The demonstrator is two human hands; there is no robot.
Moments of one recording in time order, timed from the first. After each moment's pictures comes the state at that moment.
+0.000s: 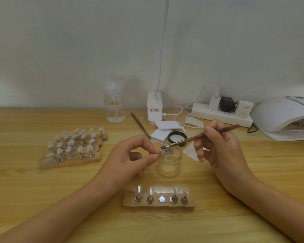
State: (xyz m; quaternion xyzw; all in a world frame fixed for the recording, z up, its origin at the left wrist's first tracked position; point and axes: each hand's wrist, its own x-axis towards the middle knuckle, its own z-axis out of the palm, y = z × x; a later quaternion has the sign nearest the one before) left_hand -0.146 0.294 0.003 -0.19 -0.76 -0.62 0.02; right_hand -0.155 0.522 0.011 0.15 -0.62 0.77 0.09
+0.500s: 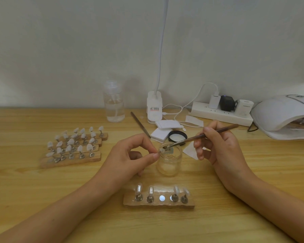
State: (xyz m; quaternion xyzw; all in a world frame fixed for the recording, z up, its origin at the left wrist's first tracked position) left_hand -0.145 0.295 0.004 -0.19 -0.75 -0.63 0.02; right_hand -0.157 0.523 0.008 0.13 -0.63 0.76 0.10
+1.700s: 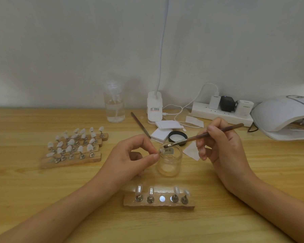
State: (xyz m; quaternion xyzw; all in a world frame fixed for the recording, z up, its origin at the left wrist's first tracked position) left_hand -0.143 0.296 0.007 -0.17 -0.77 -0.62 0.02; right_hand -0.154 0.522 0.013 0.15 -0.62 0.76 0.11
